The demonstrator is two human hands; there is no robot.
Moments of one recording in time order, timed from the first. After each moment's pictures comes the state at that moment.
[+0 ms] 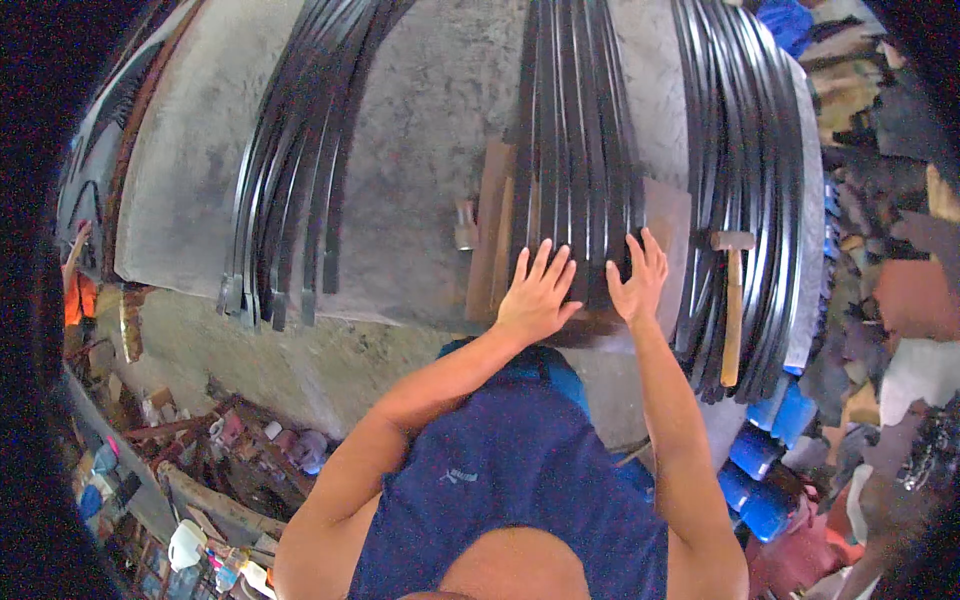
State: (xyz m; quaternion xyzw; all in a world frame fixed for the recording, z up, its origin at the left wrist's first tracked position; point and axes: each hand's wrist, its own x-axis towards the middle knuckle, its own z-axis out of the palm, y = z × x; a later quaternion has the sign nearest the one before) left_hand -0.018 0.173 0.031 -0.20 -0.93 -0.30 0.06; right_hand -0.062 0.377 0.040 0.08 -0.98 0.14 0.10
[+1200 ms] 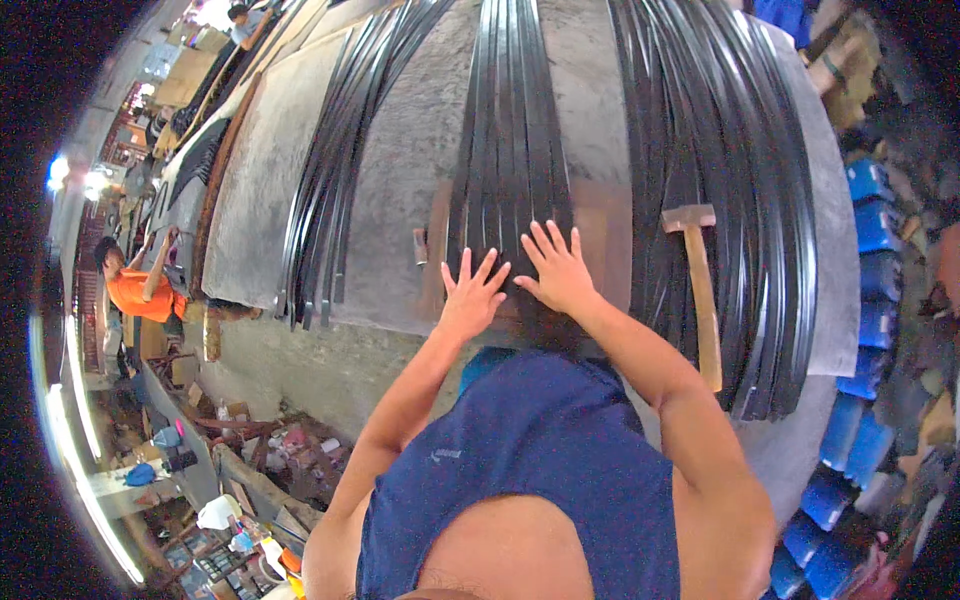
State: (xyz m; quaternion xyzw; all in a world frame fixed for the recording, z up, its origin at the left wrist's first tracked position) left_hand -0.006 0.211 0.058 -0.14 -0.99 -0.04 0.01; right_hand -0.074 0.405 0.045 0.31 -0.94 0.15 0.01
